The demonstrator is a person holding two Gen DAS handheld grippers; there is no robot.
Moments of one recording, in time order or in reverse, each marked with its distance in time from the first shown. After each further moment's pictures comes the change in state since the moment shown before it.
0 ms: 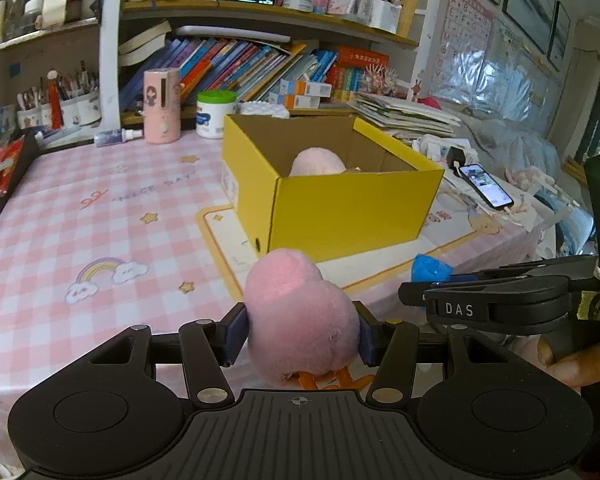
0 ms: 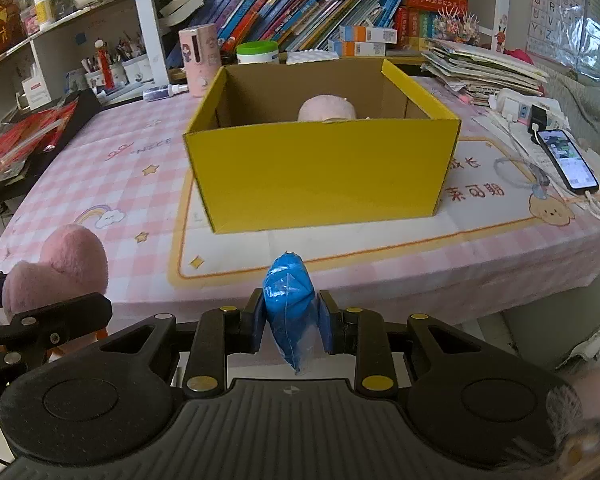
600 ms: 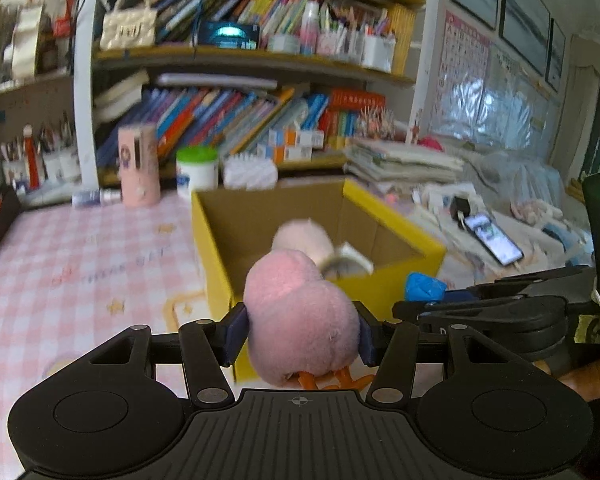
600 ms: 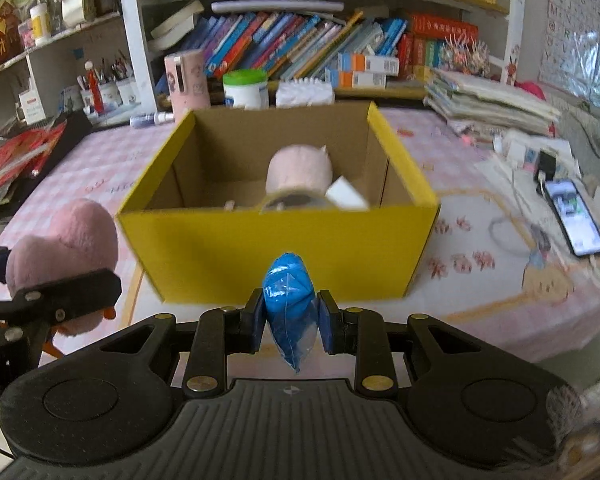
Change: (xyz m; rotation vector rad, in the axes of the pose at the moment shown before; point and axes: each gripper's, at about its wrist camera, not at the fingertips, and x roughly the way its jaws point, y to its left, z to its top) left arm 0.047 -0.034 0.068 0.031 -0.141 0.027; right arm 0.025 -0.053 0.068 -0.062 -0.083 0.025
